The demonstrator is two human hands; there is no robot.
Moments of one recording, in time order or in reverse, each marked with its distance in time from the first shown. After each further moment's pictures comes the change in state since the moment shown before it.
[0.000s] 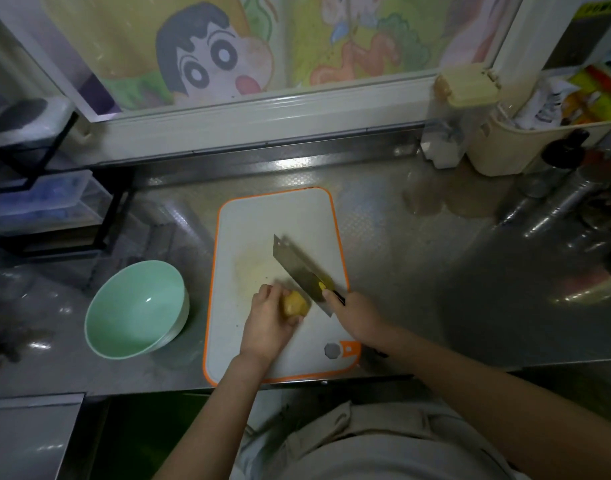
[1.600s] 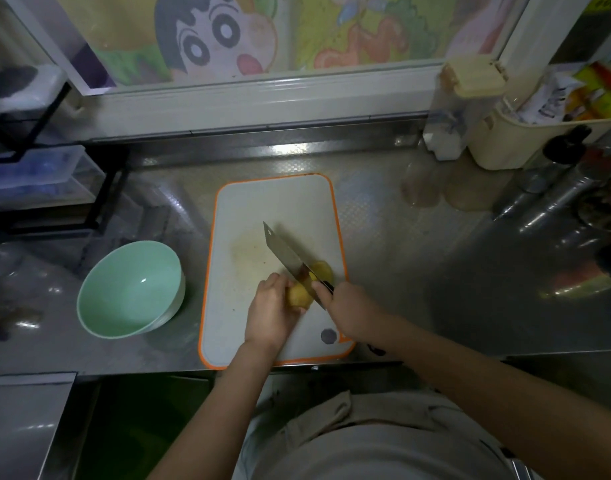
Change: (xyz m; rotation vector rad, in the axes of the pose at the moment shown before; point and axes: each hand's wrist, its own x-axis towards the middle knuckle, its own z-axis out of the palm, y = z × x) left_hand -0.008 0.006 0.009 0.040 0.078 0.050; right_hand -0.047 -0.038 -0.013 -0.140 -0.108 -0.007
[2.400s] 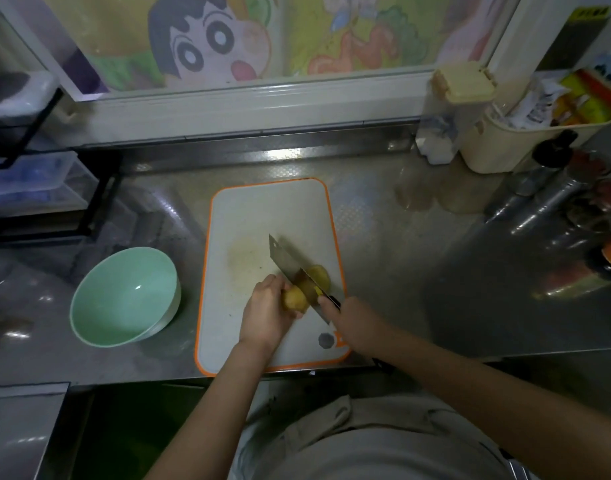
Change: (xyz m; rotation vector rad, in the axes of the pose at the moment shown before) left_hand 0.008 0.000 -0.006 -0.015 -0.044 -0.014; right_hand -0.004 0.015 0.002 -0.057 -0.050 0.102
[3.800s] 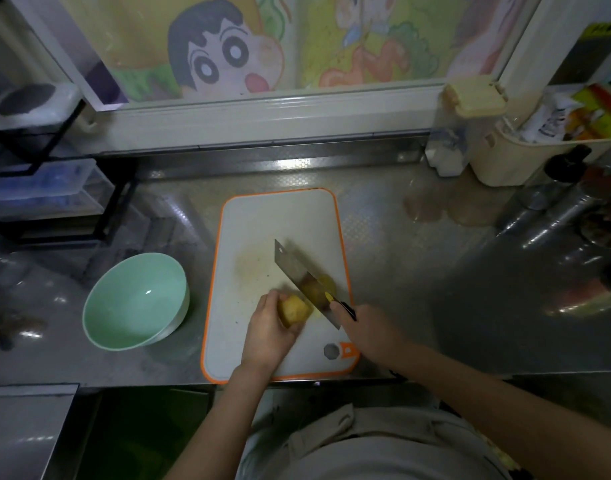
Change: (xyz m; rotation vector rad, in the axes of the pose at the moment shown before) left_hand -0.014 -0.009 0.005 -0.137 0.042 -0.116; right_hand 0.017 0.018 0.003 0.139 0.124 -0.148
